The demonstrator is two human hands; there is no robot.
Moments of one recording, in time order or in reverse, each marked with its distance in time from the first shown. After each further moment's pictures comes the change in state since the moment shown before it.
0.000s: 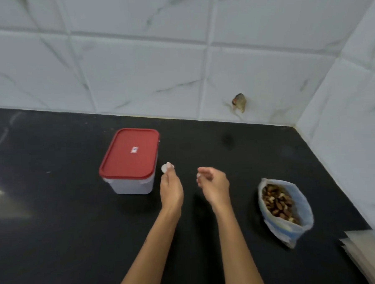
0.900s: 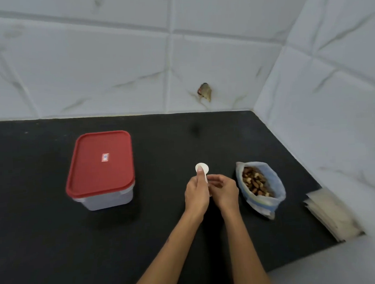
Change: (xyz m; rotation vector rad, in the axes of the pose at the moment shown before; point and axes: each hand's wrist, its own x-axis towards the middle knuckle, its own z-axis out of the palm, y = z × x) left_hand -0.009 -0.039 0.048 0.246 -0.507 -0.044; right_hand -0.012 0.041 -0.033 -0.069 0.330 0.174
